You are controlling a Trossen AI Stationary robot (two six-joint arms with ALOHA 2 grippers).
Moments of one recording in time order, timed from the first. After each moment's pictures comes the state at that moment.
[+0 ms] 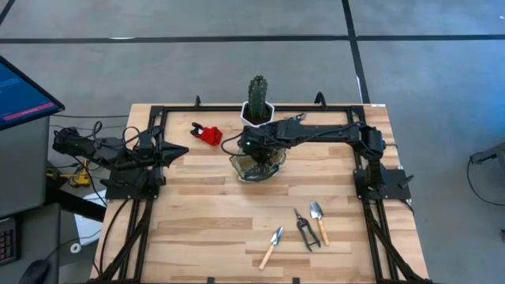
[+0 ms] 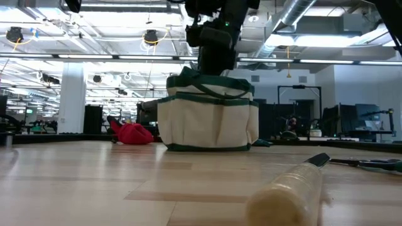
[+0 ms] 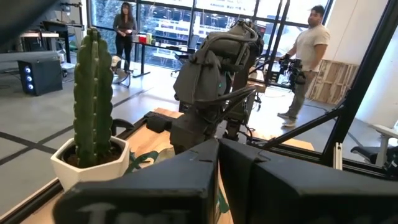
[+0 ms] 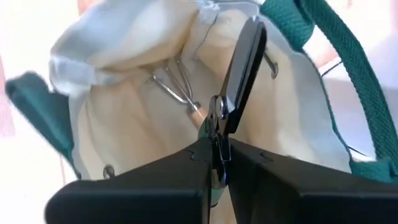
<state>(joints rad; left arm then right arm) -0.39 0.44 0.64 -0.20 -0.65 -0.16 -0.11 2.00 1.79 -1.01 0.09 0.00</state>
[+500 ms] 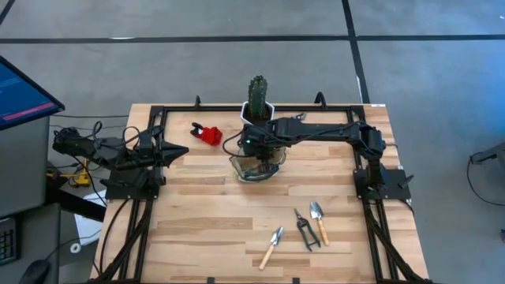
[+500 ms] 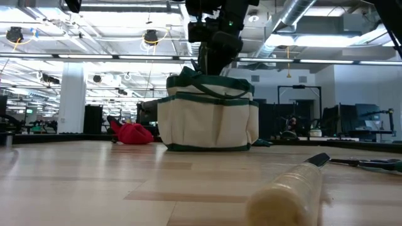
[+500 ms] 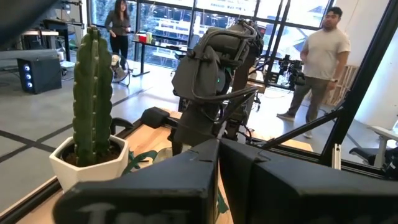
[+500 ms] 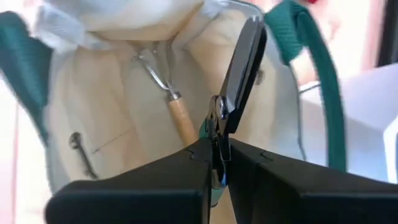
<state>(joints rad) -0.39 0.44 0.64 -0.20 -0.65 -0.17 -0.11 2.00 1.82 -1.05 0.14 -0.27</state>
